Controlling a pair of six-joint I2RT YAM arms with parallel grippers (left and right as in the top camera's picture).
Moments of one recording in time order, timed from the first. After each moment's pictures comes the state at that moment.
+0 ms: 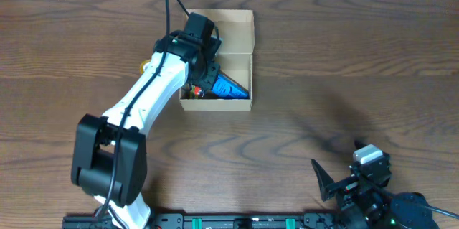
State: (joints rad) left arm -0.38 1.85 1.41 -0.87 0.07 0.01; right arm 0.44 0.05 0.59 -0.94 0.02 0.04
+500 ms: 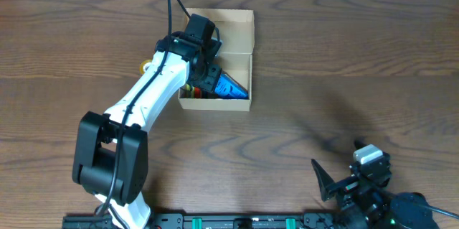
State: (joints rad) left arm -0.38 1.85 1.41 -0.87 0.07 0.01; right arm 0.44 0.05 0.59 -0.94 0.02 0.04
